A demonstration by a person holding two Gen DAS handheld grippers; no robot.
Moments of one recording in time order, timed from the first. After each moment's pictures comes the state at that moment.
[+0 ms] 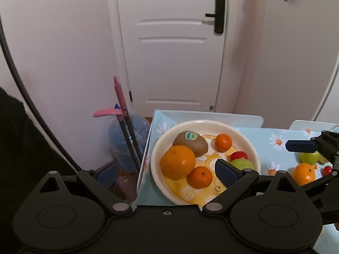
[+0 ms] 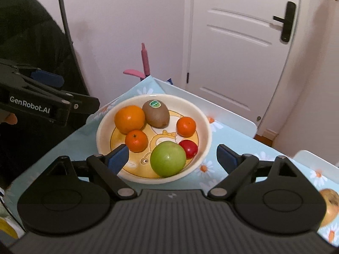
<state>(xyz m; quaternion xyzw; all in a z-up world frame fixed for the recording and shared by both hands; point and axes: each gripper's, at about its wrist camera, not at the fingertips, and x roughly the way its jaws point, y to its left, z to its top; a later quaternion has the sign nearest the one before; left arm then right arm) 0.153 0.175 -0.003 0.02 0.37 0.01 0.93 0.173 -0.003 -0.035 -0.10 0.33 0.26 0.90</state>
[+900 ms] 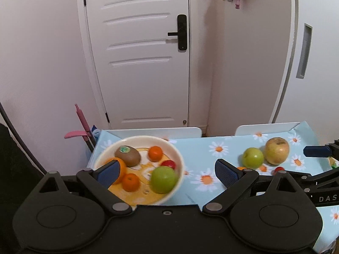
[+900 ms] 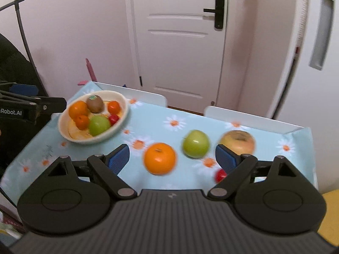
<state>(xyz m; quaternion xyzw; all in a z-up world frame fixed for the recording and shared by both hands) 0.101 0.051 0.024 0.04 0.32 -0.03 0.94 0.108 -0.180 -0.008 -0.04 0.33 0.15 0.93</state>
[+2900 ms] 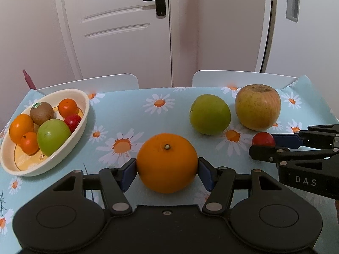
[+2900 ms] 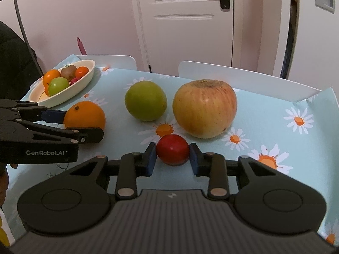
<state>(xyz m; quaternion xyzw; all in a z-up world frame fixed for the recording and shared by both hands) 0.145 -0.082 -0.113 0.05 0.38 -0.03 0.93 0.167 -0.269 -0.131 -0.02 0.34 0.22 0.91</state>
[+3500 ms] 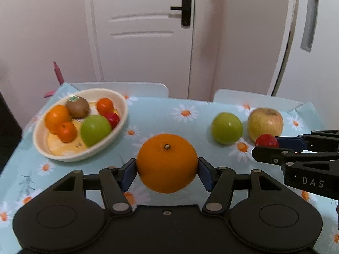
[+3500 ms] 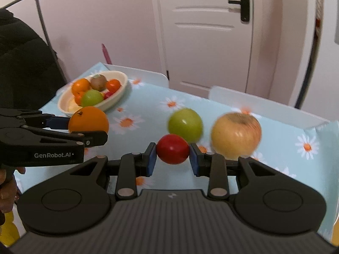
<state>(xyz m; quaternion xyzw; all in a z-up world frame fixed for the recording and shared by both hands) 0.107 -0.050 -0.070 0.00 0.36 0.02 0.93 0.145 -0.235 -0.075 -0.04 0.32 0.26 0.91</state>
